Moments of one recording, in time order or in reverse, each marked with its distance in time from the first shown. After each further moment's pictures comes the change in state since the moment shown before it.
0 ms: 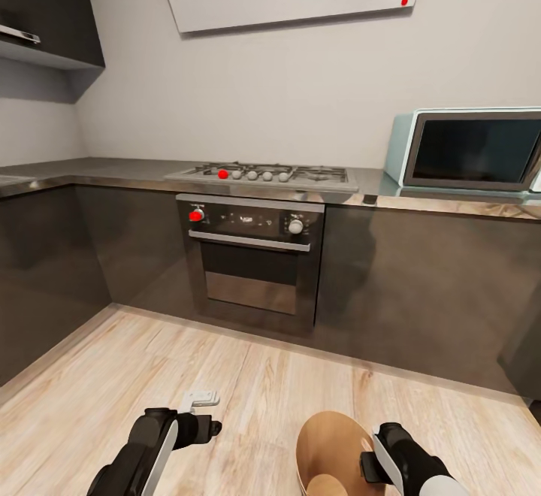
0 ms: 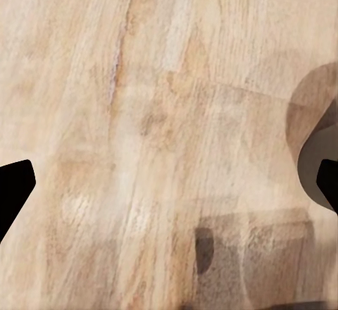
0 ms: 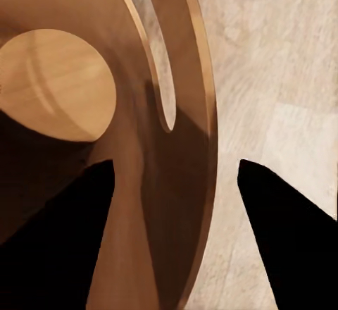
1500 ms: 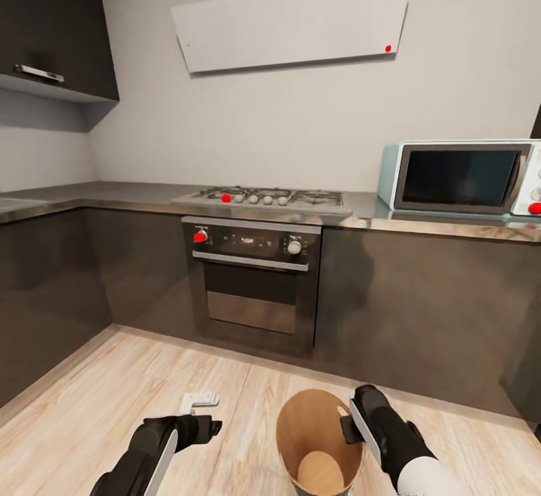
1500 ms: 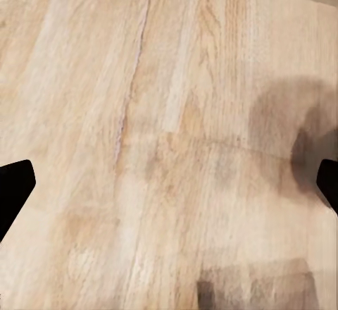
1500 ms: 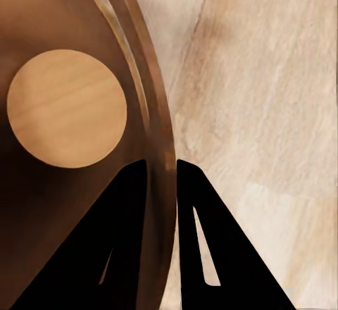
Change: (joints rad) left arm 0.003 0.006 -0.001 0.068 0.001 -0.155 -0.004; right arm -0.002 0.060 0.112 -0.282 0.036 0.231 -0.010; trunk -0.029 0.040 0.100
